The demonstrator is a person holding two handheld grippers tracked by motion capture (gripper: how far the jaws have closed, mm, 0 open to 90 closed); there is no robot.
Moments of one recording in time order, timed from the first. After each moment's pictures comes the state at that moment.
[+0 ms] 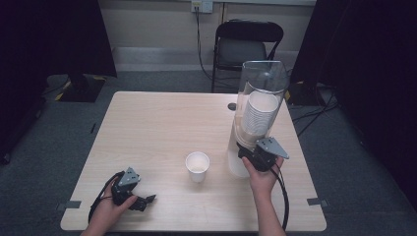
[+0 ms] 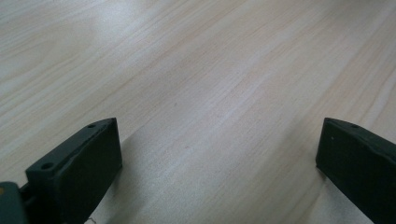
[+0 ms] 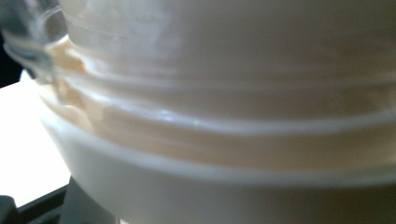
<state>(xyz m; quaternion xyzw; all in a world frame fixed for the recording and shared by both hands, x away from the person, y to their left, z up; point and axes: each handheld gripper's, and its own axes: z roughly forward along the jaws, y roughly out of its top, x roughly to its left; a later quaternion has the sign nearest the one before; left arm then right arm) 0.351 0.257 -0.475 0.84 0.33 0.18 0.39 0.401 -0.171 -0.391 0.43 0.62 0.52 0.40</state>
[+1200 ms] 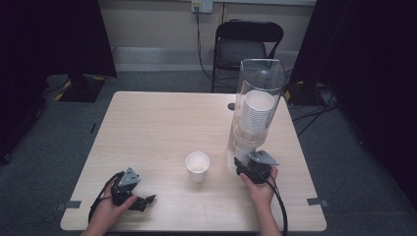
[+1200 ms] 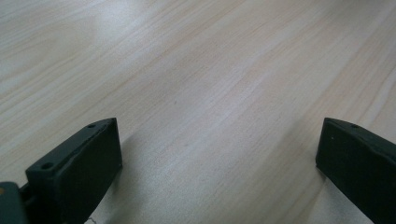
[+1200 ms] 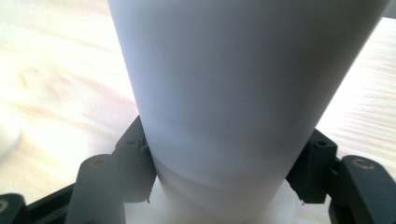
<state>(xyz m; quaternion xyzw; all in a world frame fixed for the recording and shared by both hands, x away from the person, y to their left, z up) 0.350 0.257 -0.475 0.84 0.33 0.18 0.39 0.401 -0.178 -0.451 0.44 0.71 0.43 0.34</state>
